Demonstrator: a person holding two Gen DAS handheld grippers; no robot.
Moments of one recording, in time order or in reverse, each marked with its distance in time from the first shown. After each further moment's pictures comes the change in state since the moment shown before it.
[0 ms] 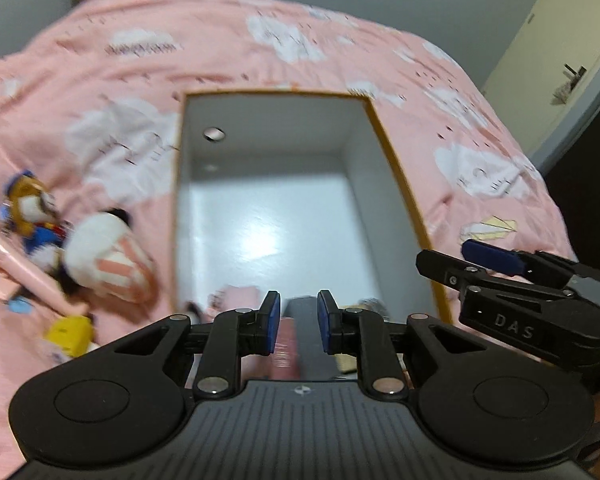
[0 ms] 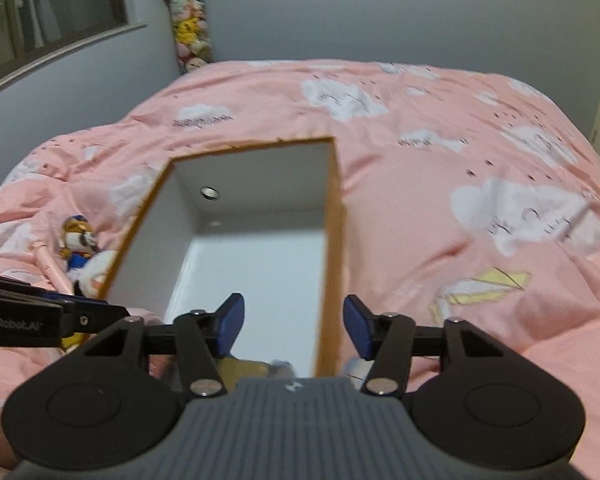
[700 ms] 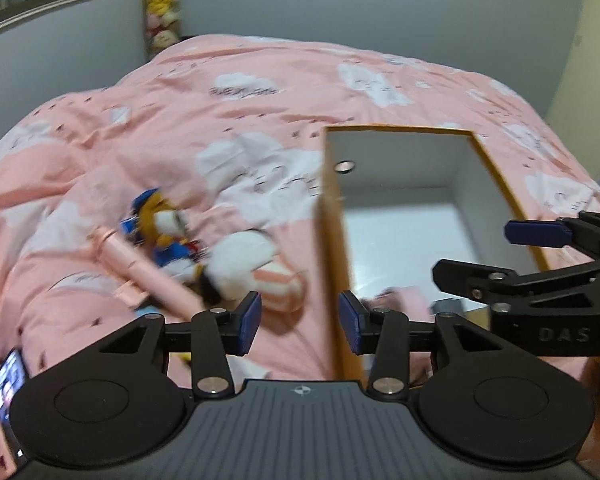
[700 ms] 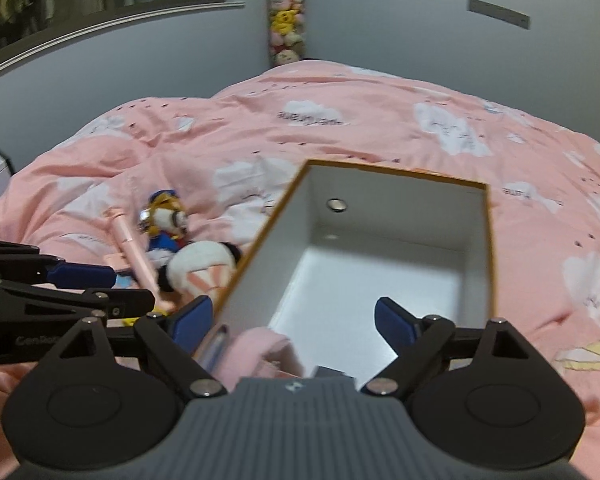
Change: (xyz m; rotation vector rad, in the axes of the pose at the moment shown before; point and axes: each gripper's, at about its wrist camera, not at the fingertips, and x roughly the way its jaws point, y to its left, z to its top) left arm -0.041 0.072 -0.035 -0.007 -0.149 0.233; right arm 0.018 0.103 0.011 -0.227 0.003 0.156
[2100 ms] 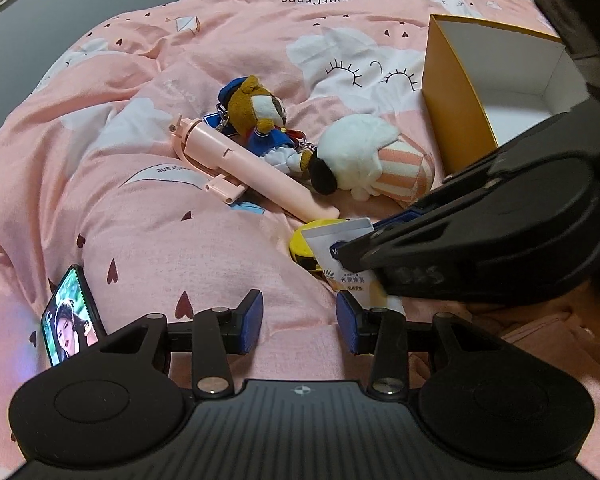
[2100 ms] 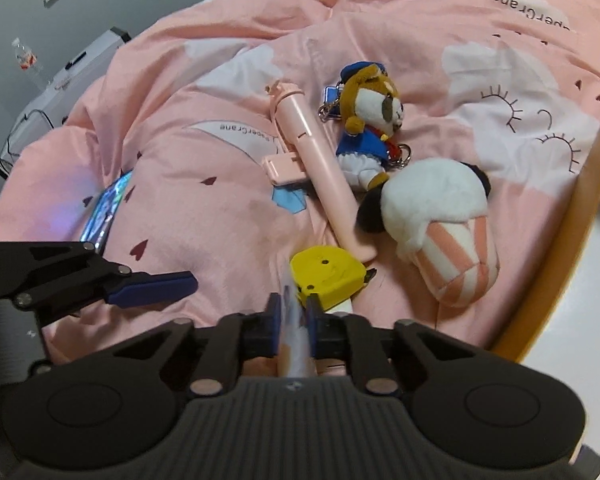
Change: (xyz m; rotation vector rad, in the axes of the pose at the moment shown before) left arm 0.025 0.057 -0.047 0.010 0.234 0.175; right arm 0.133 0.111 0.012 -0.143 0.398 0.461
